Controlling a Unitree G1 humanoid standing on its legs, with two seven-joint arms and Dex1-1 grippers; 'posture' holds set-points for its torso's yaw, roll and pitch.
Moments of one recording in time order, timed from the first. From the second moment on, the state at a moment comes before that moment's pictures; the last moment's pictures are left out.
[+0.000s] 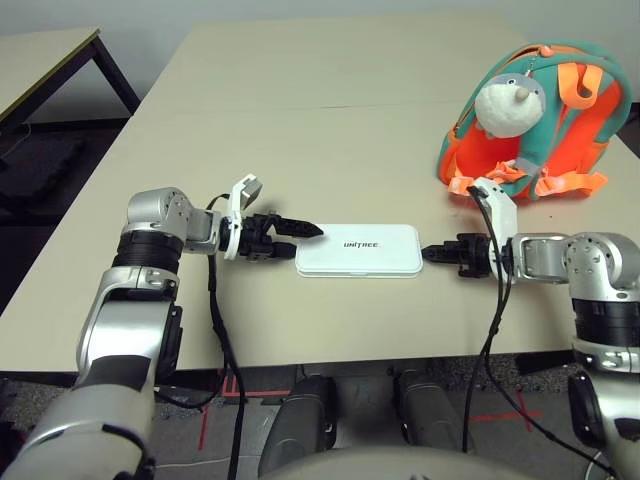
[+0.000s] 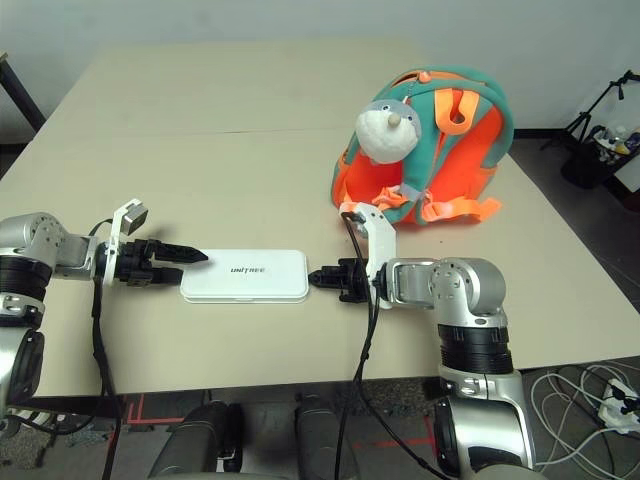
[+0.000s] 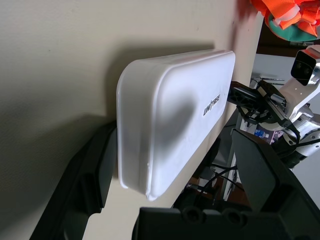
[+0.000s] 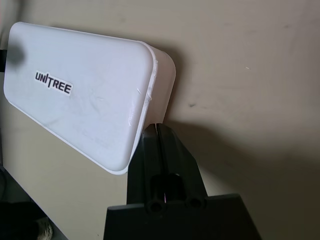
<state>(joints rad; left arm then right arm) -0.83 0.59 0.00 0.69 -0.64 1.51 -0.93 -0.52 -0.47 -0.10 -0.03 0.76 1.44 0.43</state>
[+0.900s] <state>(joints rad) -0.77 0.64 -0.02 0.54 -0.70 1.55 -1.05 -0.57 -0.42 -0.08 0.00 0.69 1.41 0.46</state>
